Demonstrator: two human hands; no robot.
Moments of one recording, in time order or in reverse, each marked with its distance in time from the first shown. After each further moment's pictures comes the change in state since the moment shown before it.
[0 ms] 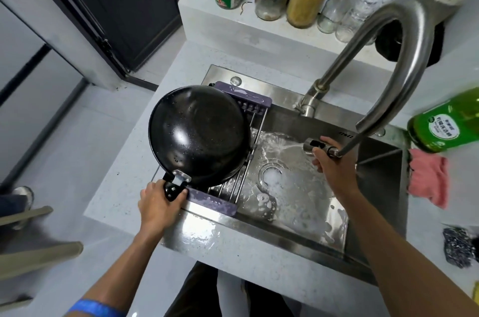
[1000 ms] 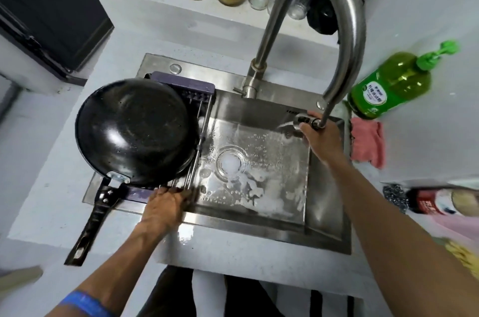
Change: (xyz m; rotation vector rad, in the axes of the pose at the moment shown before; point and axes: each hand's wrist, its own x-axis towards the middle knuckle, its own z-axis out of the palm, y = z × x) left_hand -0.030 0.070 0.083 0.624 -0.395 0.637; right_hand 0.034 0.015 -0.096 -0.192 0.066 0.045
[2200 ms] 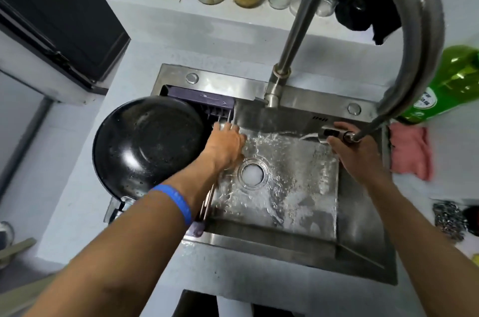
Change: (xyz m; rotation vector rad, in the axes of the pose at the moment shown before) left_hand 0.149 0.062 -0.115 0.516 0.033 0.240; right_hand 0.002 0.010 0.006 -0.022 -0.038 -0.016
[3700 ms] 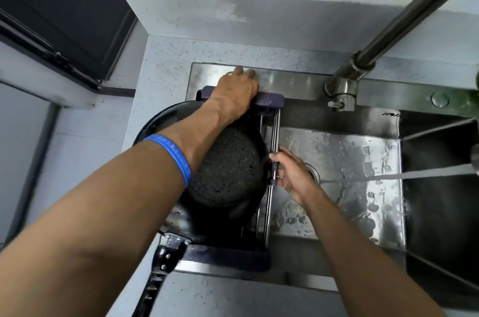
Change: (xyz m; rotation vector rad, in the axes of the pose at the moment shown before) left_hand 0.080 -0.163 -0.008 -0.066 0.149 0.035; right_hand -0.002 -0.062 0.272 0.770 -0.368 0.601
